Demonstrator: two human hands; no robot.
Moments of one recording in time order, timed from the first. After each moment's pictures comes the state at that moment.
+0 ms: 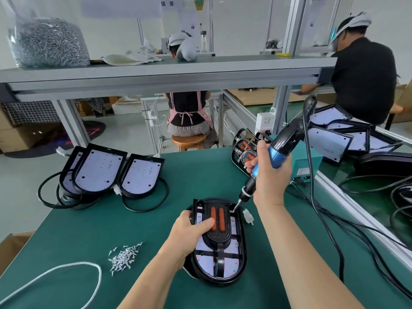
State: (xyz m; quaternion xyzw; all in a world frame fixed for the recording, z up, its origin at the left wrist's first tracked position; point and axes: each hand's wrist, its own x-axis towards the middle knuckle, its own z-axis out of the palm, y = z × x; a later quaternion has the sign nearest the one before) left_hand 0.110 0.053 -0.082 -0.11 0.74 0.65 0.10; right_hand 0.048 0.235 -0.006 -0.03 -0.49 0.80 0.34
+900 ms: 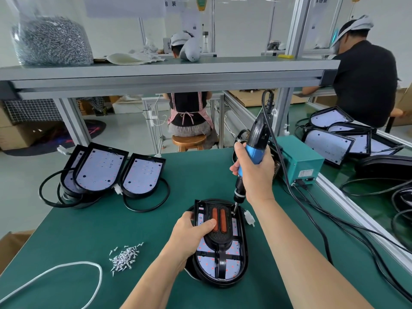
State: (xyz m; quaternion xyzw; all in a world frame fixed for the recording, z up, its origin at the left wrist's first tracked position) left_hand 0.112 0.055 -0.083 -0.10 0.74 0.66 0.08; right_hand 0.036 0.218 -0.006 0.02 -0.60 0.75 0.27
